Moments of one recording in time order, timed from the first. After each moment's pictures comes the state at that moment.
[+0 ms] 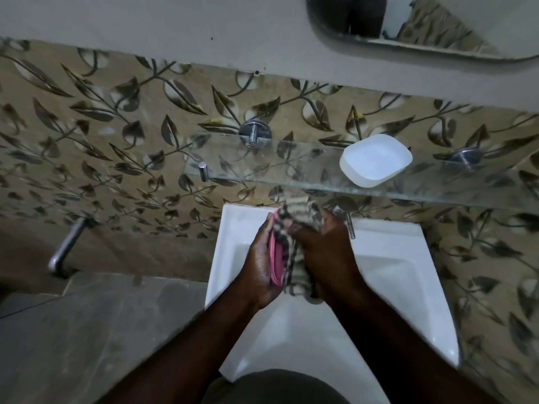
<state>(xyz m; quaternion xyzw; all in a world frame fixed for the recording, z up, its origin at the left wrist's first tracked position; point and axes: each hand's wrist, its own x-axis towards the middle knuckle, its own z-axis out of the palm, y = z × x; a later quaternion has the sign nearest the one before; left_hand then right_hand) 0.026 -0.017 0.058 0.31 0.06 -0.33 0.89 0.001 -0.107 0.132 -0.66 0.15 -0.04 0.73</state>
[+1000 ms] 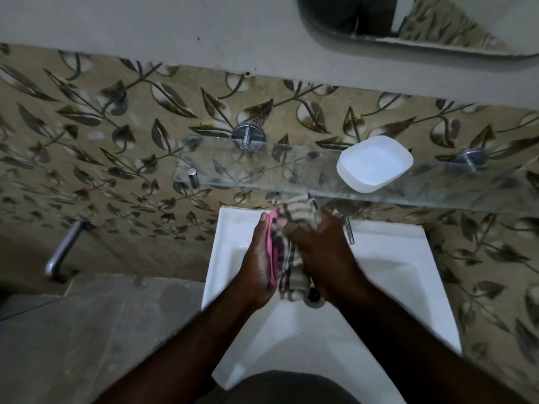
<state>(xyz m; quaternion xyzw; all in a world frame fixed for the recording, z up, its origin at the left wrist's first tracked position) 0.037 -0.025 0.062 0.40 0.10 -0.28 0.87 0.017 -0.125 0.129 -0.68 0.11 0.01 0.72</state>
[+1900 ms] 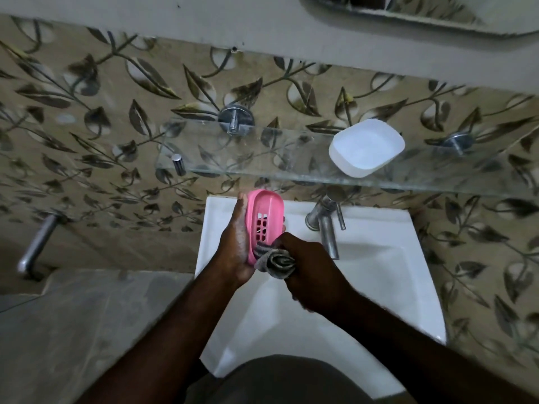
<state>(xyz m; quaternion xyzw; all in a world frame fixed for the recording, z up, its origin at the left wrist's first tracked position) 0.058 -0.007 0.059 0.38 0.17 -0.29 0.86 -0.015 -0.135 0.097 -0.90 -0.04 0.07 0.43</state>
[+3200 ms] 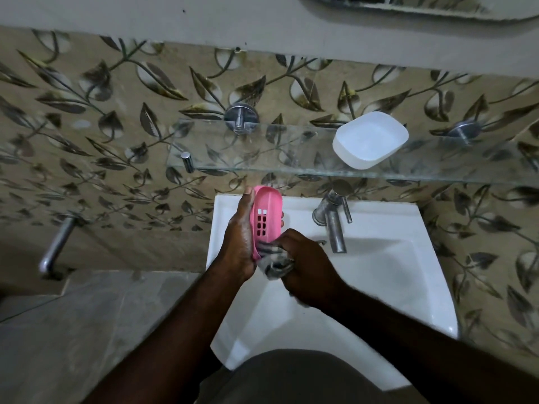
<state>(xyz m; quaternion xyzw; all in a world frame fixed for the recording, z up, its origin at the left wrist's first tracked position) 0.052 -0.001 0.063 0.42 0.18 -0.26 0.85 -0.014 -0.124 0.070 -0.92 -0.12 -0.01 0.36</state>
